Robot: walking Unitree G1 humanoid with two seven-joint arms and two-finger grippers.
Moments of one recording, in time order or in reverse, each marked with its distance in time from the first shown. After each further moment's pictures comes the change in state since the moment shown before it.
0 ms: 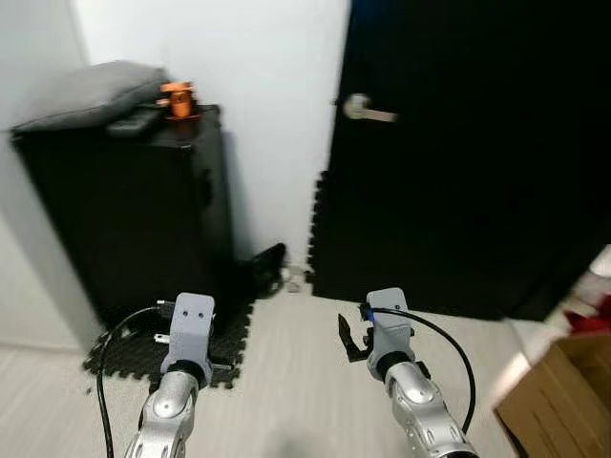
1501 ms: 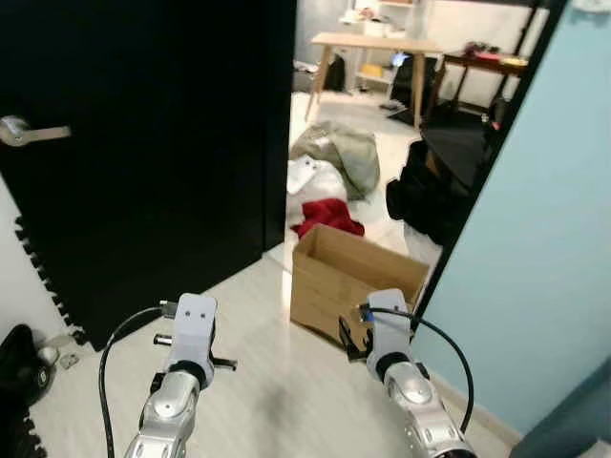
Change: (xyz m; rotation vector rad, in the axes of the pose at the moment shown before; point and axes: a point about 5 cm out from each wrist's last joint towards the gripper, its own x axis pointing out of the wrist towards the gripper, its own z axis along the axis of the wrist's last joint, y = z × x) left arm 0.000 0.003 -0.002 0.003 0.009 0.001; right arm 0.002 0.001 -0.002 0.003 0.019 -0.005
